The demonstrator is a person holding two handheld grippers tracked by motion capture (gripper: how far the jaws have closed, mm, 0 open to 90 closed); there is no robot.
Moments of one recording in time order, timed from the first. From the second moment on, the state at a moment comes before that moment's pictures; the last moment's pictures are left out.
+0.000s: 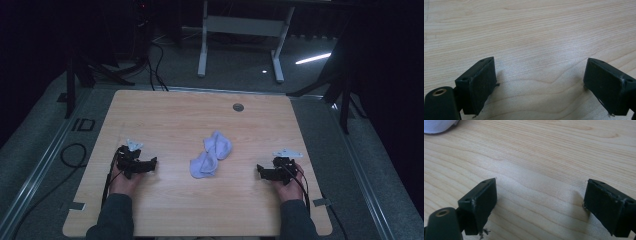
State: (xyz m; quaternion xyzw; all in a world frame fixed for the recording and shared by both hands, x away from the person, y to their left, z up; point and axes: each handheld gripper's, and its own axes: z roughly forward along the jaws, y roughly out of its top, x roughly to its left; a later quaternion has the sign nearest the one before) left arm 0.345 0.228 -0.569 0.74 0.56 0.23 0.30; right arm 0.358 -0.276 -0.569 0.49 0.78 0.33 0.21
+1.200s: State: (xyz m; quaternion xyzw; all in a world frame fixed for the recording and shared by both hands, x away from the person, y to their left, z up) left arm 0.342 0.226 -0.569 0.73 0.56 0.23 0.30; right arm 0.321 -0.223 -0.540 0.43 0.83 0.31 0.20
